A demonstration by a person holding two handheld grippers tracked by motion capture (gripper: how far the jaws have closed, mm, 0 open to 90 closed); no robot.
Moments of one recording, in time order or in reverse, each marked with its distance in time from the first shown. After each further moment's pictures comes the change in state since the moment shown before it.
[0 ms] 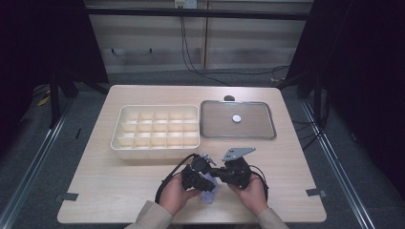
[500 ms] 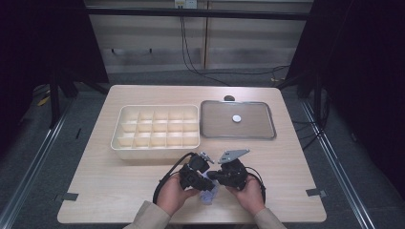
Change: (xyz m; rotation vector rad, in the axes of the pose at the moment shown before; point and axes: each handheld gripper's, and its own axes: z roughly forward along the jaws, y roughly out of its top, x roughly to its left) left arm 0.002 -0.001 -0.014 -0.026 -0.018 -0.020; right arm -0.002 -0.007 0.014 0.057 -0.009 -0.003
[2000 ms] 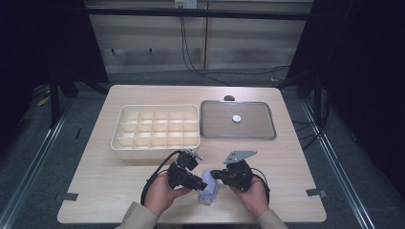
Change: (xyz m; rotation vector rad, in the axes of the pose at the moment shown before) left arm 0.013 -0.015 -0.025 -0.023 -0.020 -0.063; right arm 0.000 -0.005 -0.015 -0.050 -0.018 0.015
